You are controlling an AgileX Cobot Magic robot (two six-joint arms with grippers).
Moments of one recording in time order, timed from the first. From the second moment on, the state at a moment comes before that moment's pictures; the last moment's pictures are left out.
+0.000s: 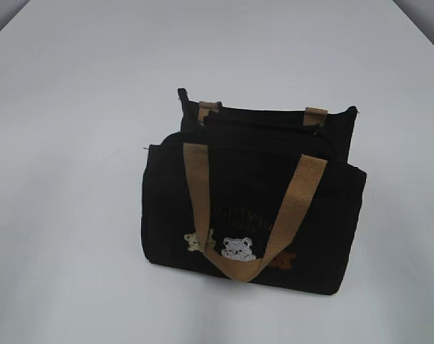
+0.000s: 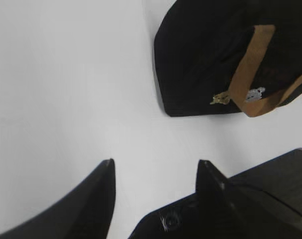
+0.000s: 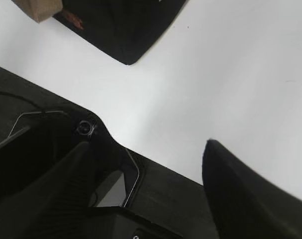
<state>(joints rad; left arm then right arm) -0.31 0.76 -0.84 -0.26 1.04 0.16 0.27 0.77 -0.80 0.16 1.21 -0.20</state>
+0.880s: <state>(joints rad) -0.31 0.11 -0.53 -0.22 0.89 0.16 0.27 0.18 -0.49 0.11 1.11 -0.18</state>
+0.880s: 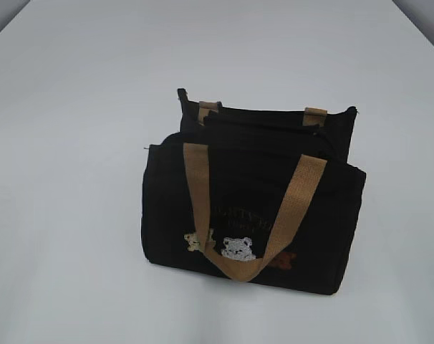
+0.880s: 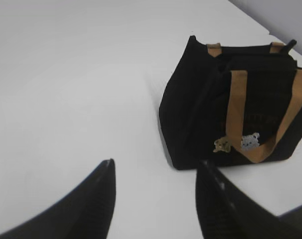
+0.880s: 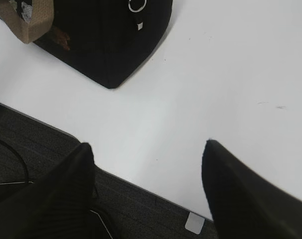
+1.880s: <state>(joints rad) -0.31 0.11 -0.54 -0.22 1.04 0.16 0.27 0.18 -0.49 0.11 1.10 -0.18</state>
